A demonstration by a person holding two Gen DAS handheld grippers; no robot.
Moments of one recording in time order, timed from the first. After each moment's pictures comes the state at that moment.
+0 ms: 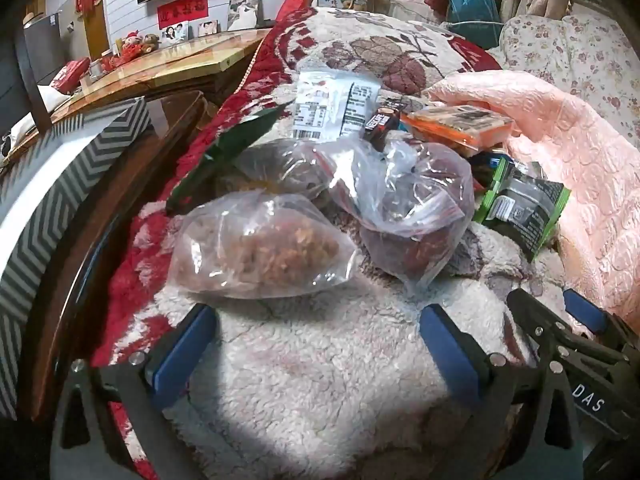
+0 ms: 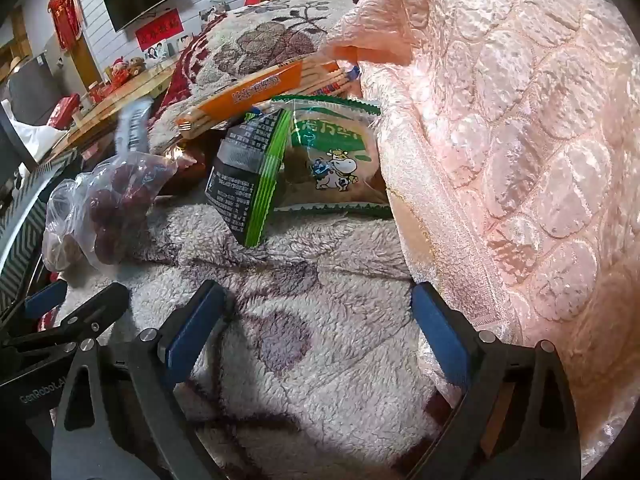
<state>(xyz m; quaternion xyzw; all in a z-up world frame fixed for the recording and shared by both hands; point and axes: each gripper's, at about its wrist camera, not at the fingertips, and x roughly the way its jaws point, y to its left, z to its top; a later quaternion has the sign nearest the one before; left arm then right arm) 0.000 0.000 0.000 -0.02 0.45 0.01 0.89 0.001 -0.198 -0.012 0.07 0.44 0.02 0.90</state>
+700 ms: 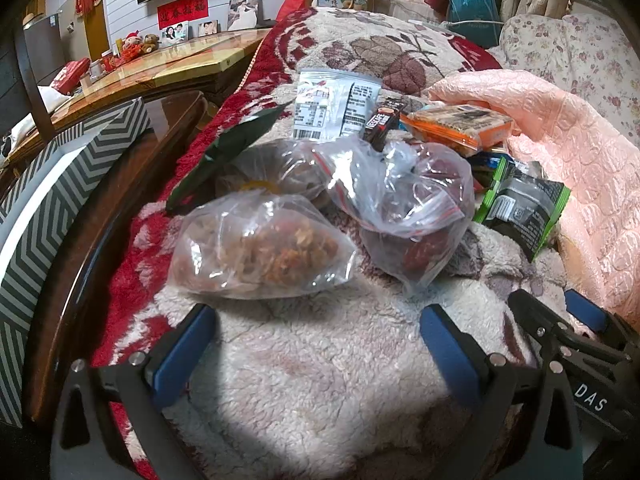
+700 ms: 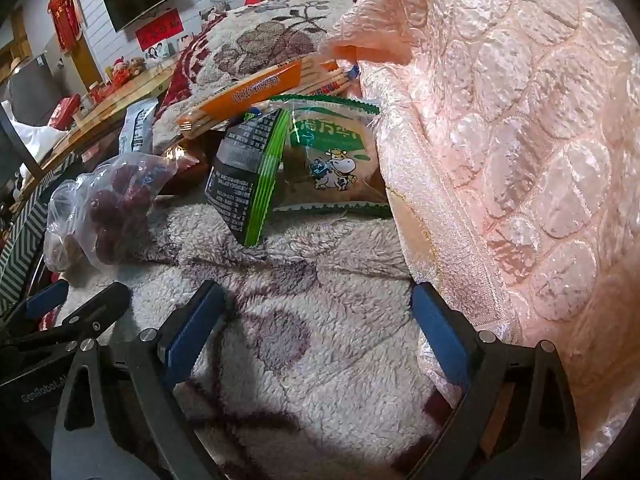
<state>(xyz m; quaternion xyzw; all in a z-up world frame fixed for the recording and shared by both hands) -0.001 0.005 -0.002 -0.02 0.45 0.01 0.89 -0.001 -0.198 -0.011 0.07 0.44 0.03 0.89</state>
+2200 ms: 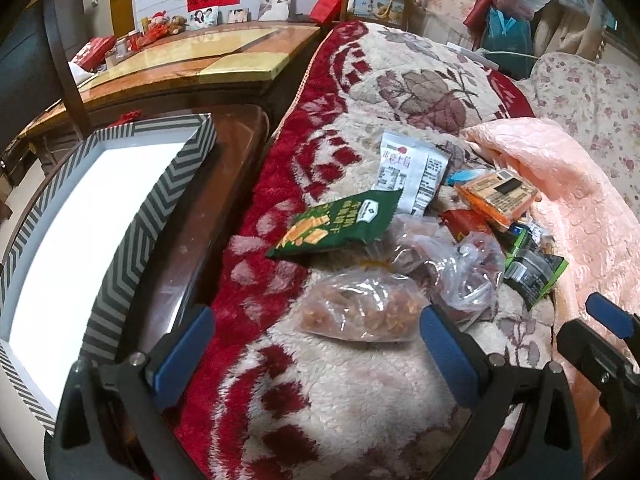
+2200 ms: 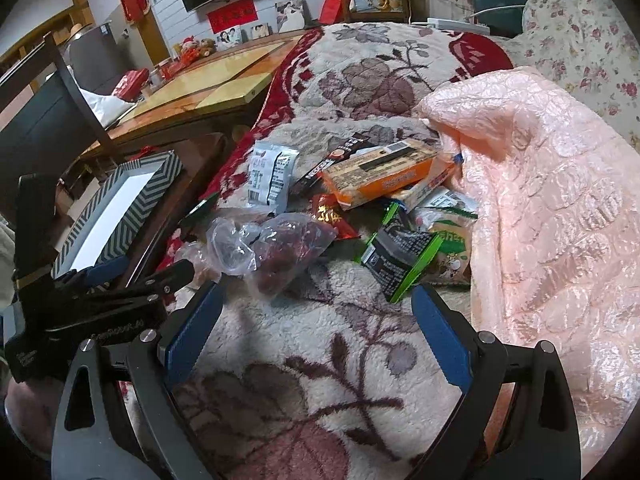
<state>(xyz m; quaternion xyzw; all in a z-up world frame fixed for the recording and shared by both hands) 0.011 0.061 0.054 -0.07 0.46 0.04 0.88 -0.002 -0.143 0.085 0.03 0.44 0.15 0.89</state>
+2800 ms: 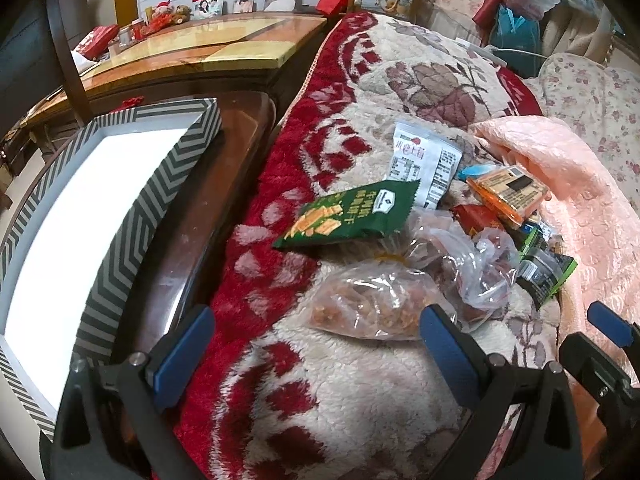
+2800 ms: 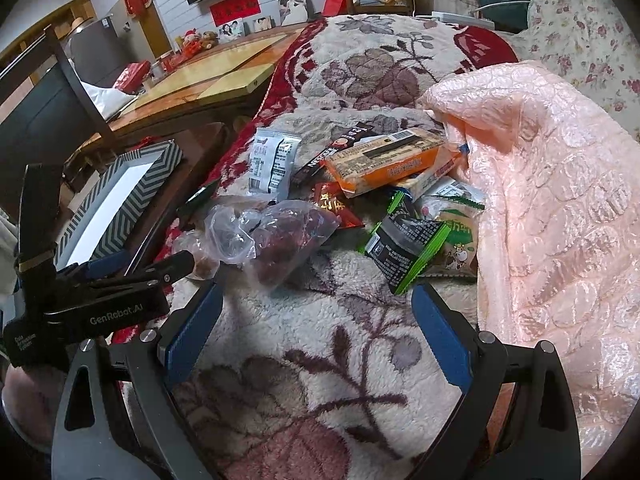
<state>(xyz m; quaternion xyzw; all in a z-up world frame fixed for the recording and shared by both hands) 0.014 0.068 0.045 -0.08 0.48 0.04 0.87 -0.003 -0.139 0.077 0.03 0.45 0.15 0.88</state>
